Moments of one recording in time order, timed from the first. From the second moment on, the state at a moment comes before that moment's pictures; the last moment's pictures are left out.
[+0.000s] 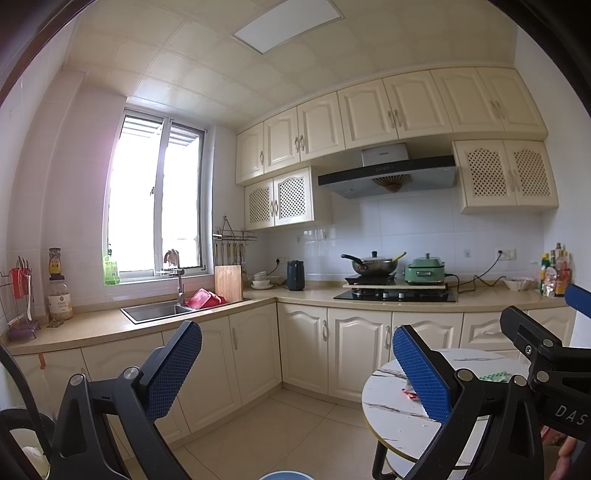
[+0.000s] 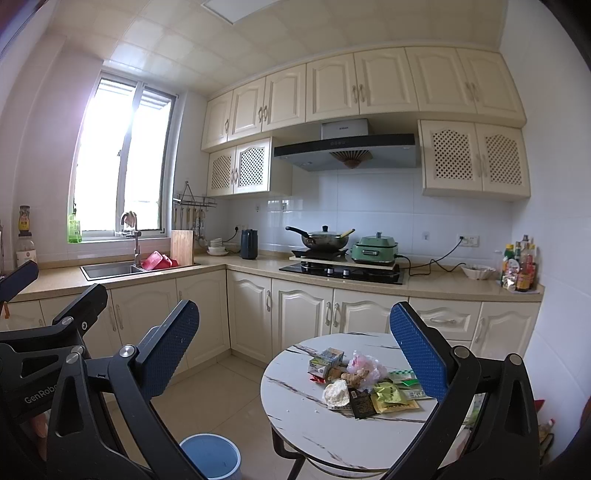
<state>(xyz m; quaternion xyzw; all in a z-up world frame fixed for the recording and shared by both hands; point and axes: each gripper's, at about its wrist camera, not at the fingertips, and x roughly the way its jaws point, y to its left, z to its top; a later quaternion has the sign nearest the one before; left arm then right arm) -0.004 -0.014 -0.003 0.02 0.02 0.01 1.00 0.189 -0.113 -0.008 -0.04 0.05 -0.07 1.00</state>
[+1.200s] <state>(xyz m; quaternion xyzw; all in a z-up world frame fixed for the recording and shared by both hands) -0.001 -0.016 -0.003 0.01 0.02 0.01 1.00 0.191 -0.116 -0.014 -0.04 0.06 -0.07 1.00</state>
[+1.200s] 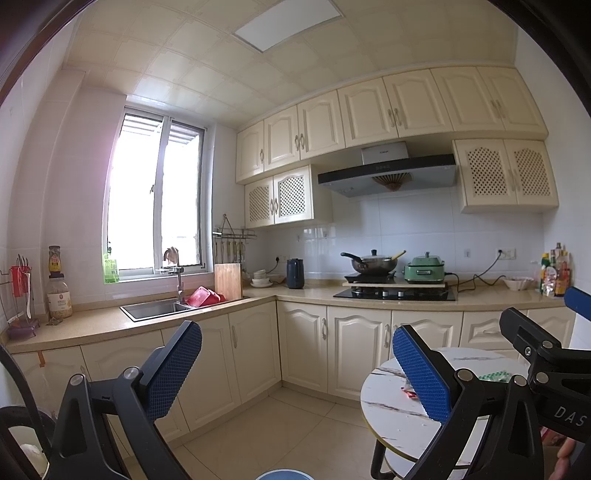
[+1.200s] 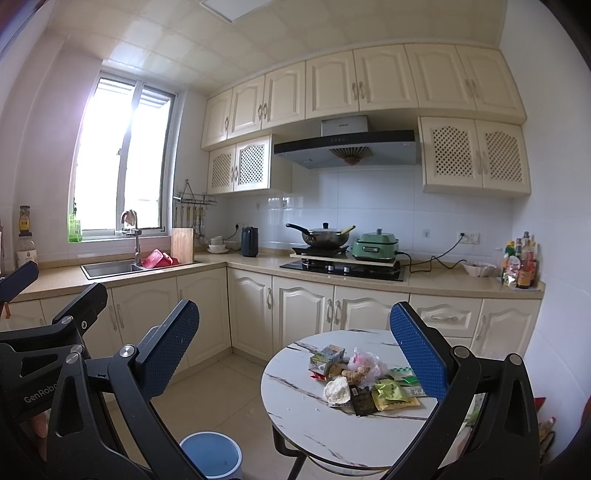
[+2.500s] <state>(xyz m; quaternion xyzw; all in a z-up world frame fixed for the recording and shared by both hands) 0.187 -0.104 -0.096 0.04 0.22 -0.14 0.97 0.276 -0.276 -0.143 0.05 0.24 -0.15 0.96</state>
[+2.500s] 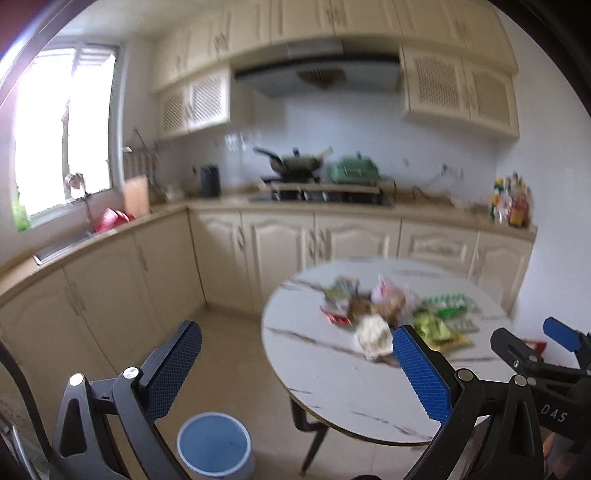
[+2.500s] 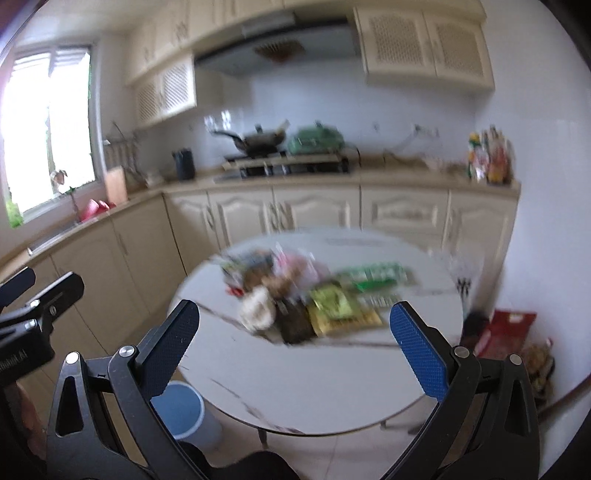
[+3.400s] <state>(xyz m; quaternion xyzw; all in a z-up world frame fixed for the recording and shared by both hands) 0.523 -0.237 -0.169 0.02 0.44 -0.18 0.88 0.385 -0.420 -0.251 0.10 0.37 -0.20 0.90</state>
